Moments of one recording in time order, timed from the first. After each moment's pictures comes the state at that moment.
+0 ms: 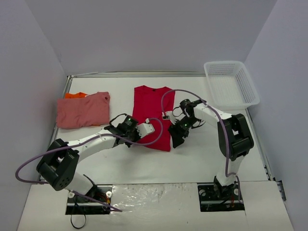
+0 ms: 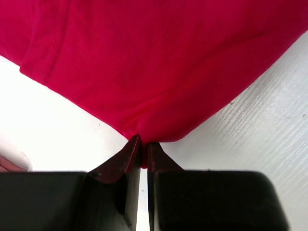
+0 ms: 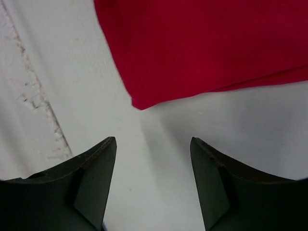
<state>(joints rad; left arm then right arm) -0.68 1.45 0.82 -0.34 0.04 0.47 0.39 1.84 1.19 -0.96 -0.70 -0.70</state>
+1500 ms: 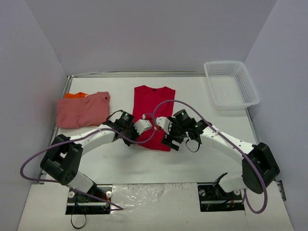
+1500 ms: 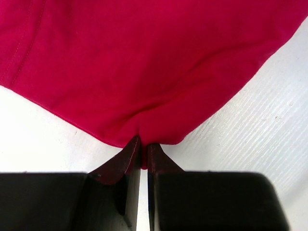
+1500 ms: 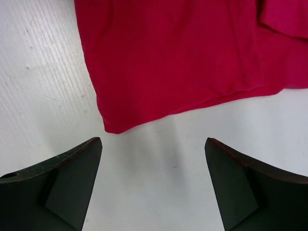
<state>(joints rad) -0.59 1.51 0.86 -0.39 0.24 0.40 0.64 1.38 0.87 -0.44 -0.27 -0.59</state>
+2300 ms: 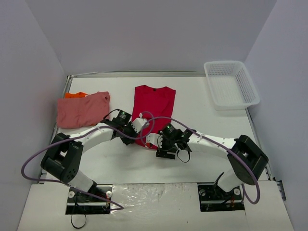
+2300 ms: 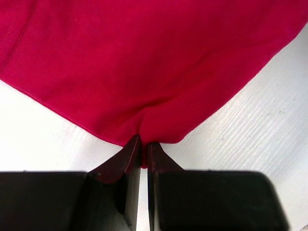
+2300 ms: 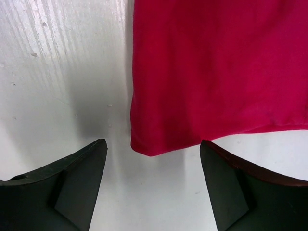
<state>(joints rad) -0.53 1.53 0.87 -0.40 0.30 0.40 0.85 1.50 0.78 -0.34 -0.08 -0.66</state>
